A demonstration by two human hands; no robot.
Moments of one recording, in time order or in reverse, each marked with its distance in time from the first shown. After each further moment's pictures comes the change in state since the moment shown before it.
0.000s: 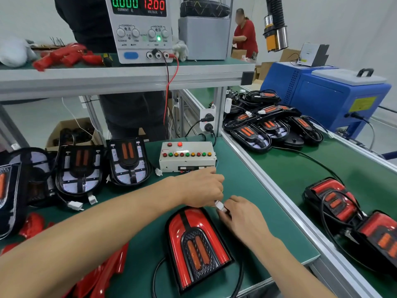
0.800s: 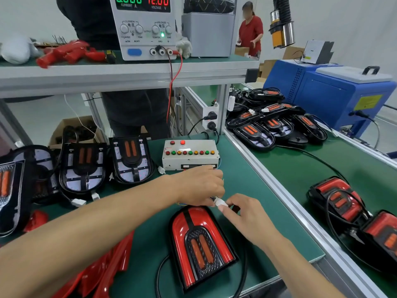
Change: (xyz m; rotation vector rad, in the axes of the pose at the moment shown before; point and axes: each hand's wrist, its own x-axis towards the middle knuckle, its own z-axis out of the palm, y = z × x) left_hand -0.015 -0.006 0.001 -0.150 0.024 -0.048; right_hand -0.007 0.005 -0.006 0.433 0.024 0.066
